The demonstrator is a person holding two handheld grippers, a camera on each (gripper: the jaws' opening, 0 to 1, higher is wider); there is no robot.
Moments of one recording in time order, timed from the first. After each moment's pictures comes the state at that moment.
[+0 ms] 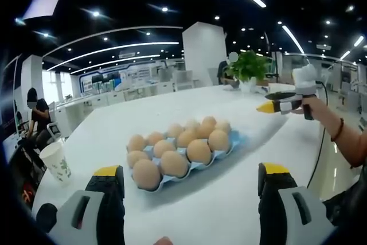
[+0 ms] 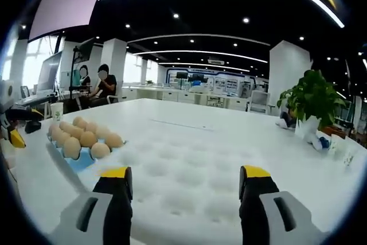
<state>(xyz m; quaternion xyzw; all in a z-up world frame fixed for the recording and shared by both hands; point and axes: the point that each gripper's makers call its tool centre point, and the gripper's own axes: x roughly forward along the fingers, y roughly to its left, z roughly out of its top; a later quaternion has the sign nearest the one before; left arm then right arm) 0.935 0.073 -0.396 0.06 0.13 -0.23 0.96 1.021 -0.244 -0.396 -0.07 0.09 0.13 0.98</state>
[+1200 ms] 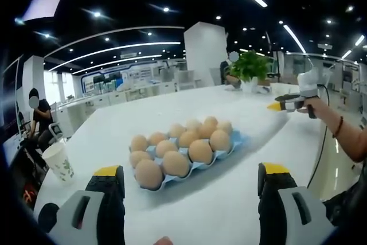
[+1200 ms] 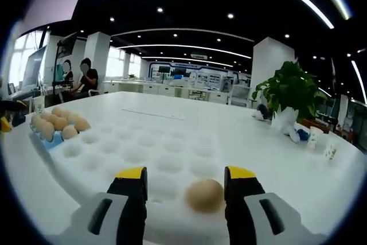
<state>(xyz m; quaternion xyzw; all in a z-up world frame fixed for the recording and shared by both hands) 0.932 0.076 -0.391 0.07 0.13 -0.22 0.96 1.020 -0.323 -0.410 -0.08 0.11 0.06 0.99</state>
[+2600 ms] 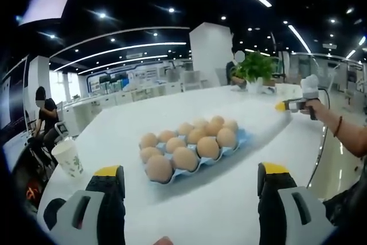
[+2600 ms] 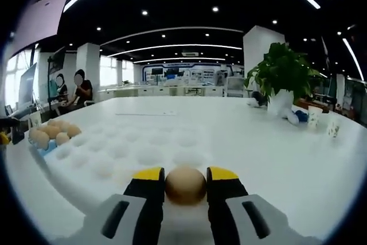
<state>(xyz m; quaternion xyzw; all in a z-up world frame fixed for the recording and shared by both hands) 0.924 0.092 -0.390 0.07 0.13 -0.20 0.97 1.020 -0.341 -0.423 -0.01 0.12 0.05 0.99</state>
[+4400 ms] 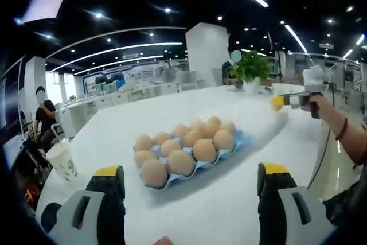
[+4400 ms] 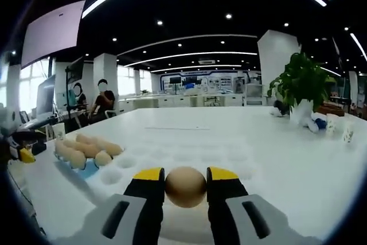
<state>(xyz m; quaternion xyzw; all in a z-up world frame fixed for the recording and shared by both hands) 0.931 0.082 -0.389 0.07 0.13 -0.22 0.97 1.002 -0.256 -0.386 0.01 0.08 0.13 0.99</state>
